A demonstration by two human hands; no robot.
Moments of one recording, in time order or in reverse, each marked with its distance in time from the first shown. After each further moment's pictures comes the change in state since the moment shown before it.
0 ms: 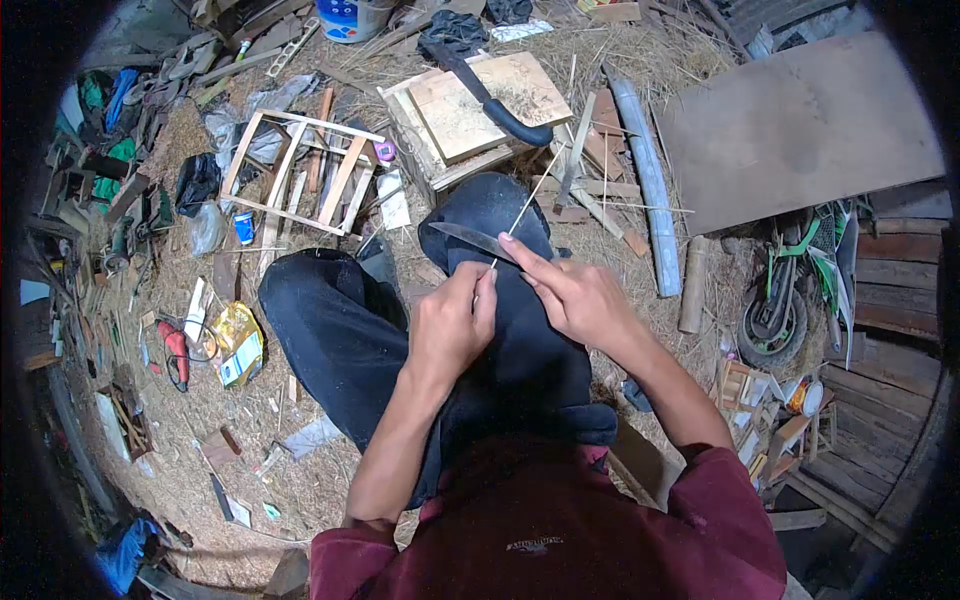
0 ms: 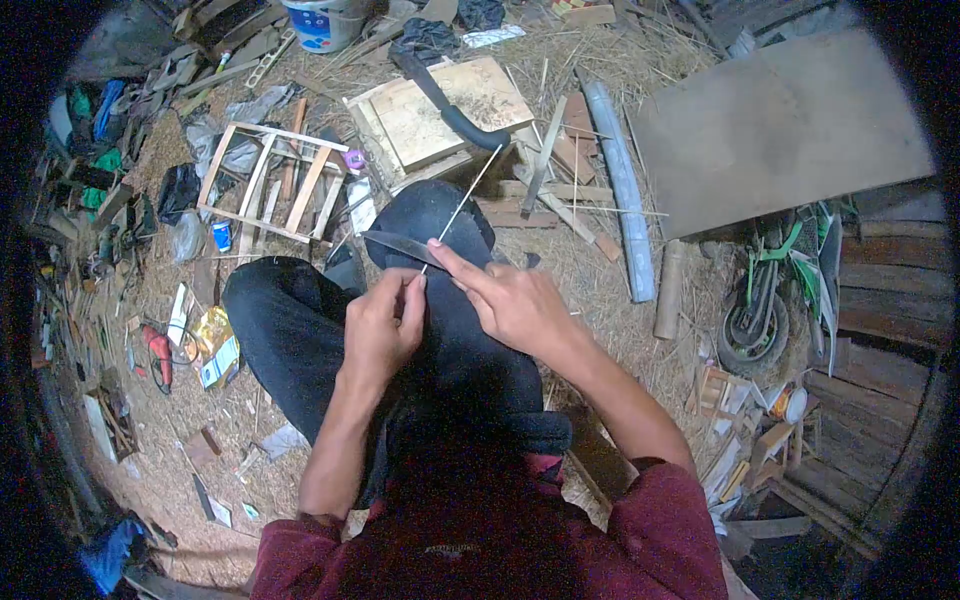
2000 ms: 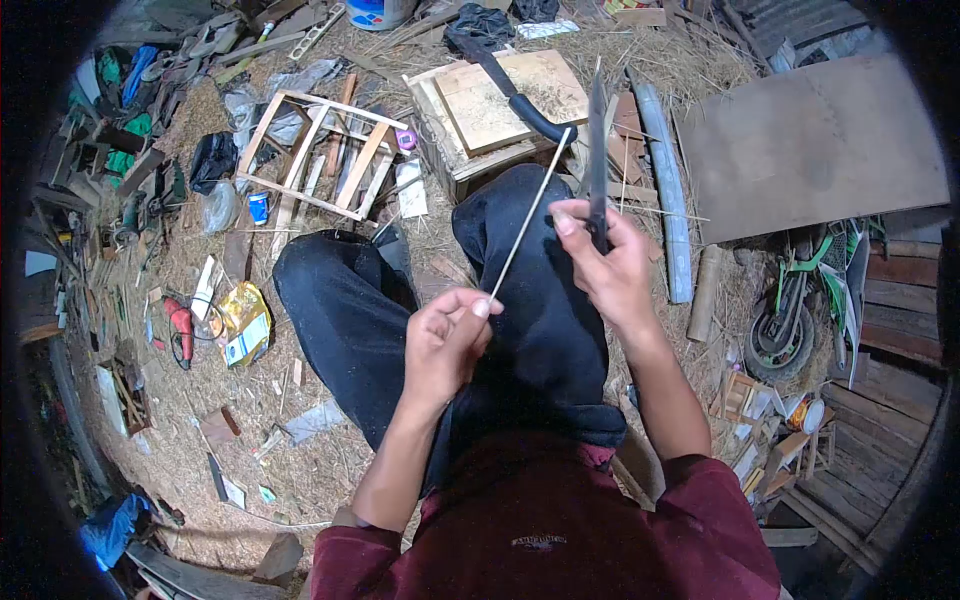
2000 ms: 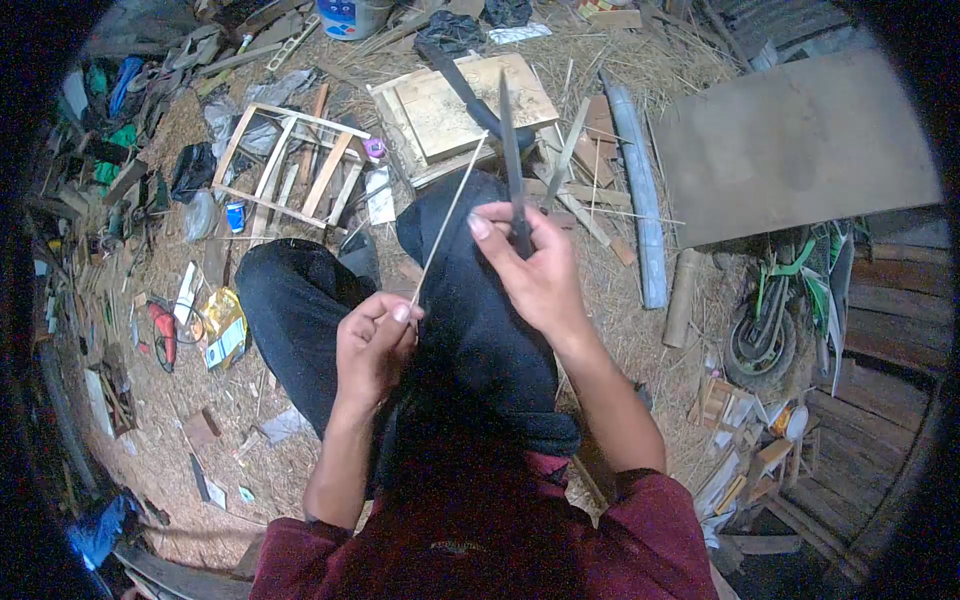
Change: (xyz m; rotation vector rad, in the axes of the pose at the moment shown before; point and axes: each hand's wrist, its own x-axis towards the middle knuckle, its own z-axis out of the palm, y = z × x) left_hand -0.035 0.009 -0.038 -1.042 -0.135 -0.633; right_hand 0.029 -0.028 -0.013 1.013 0.317 0.443
